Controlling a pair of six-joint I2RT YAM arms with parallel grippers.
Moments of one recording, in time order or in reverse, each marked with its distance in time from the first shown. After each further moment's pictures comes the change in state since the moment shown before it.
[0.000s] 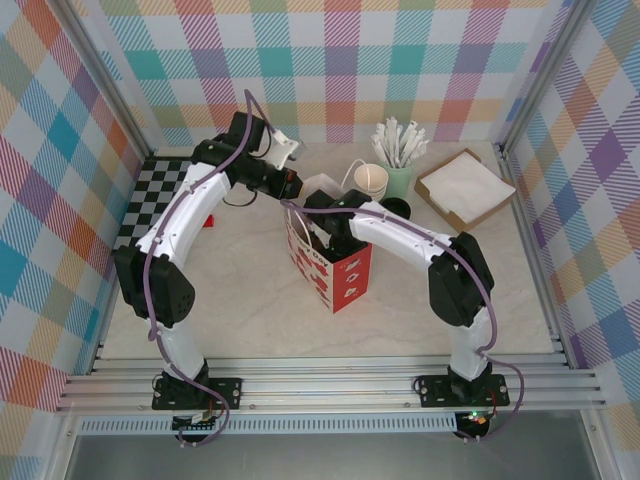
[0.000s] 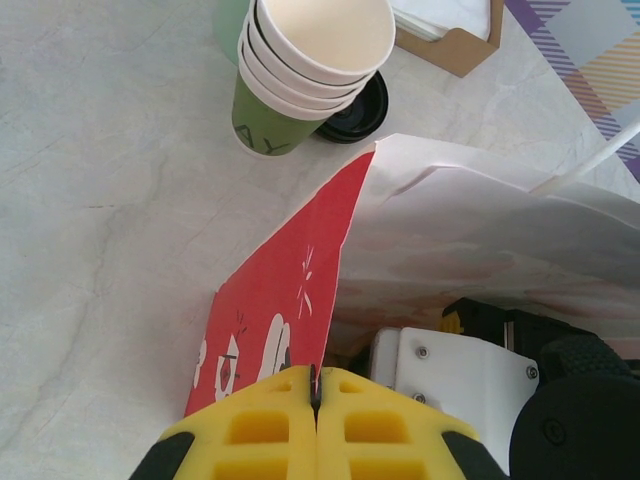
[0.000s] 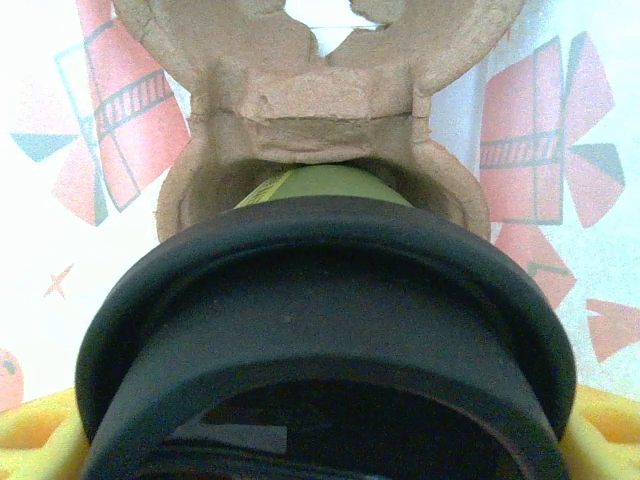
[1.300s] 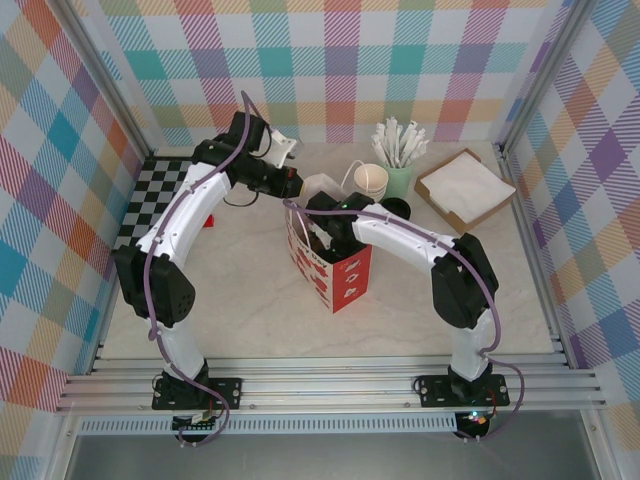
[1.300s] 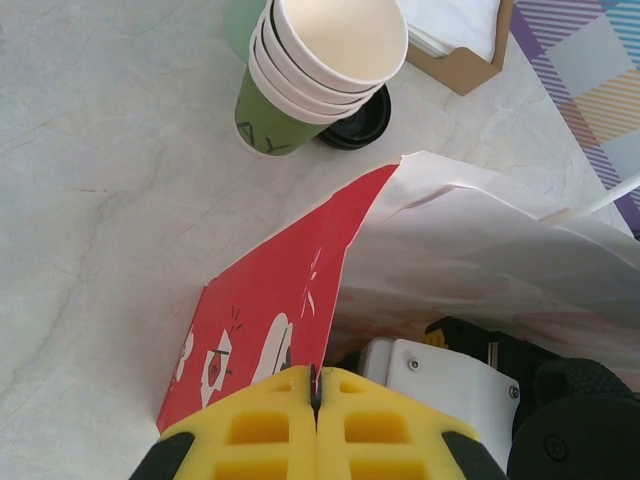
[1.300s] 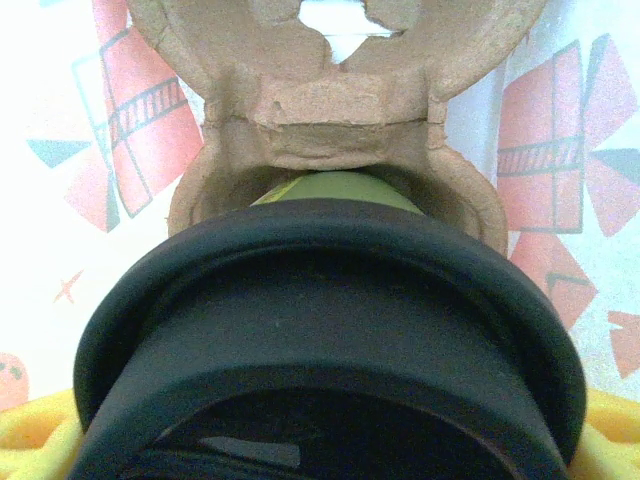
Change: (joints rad) left arm 0.000 0.002 0.000 0.008 -0.002 -0.098; right arm -0.003 -0.027 -0.054 0.056 -0.023 0.015
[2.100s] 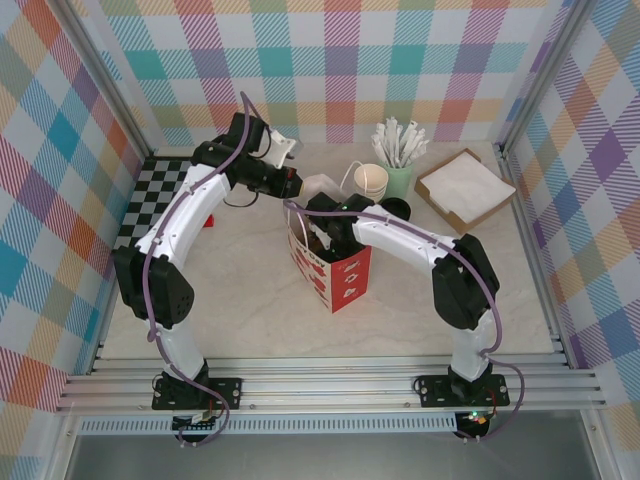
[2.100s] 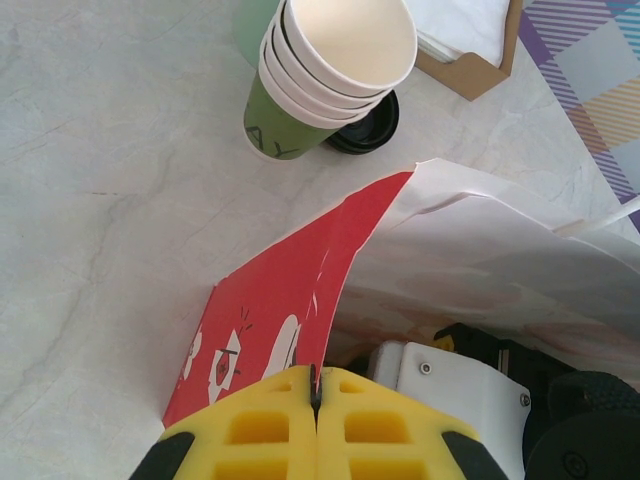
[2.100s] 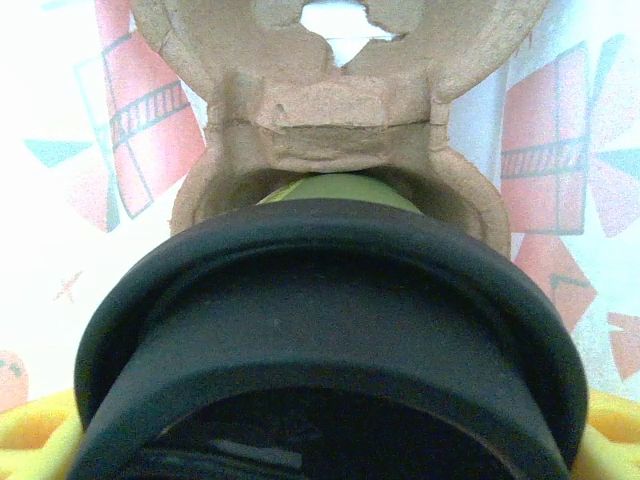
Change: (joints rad) left arm 0.000 -0.012 -0.023 0.025 -0.016 -0.006; right arm 0.006 0.005 -0.016 0.016 0.005 0.029
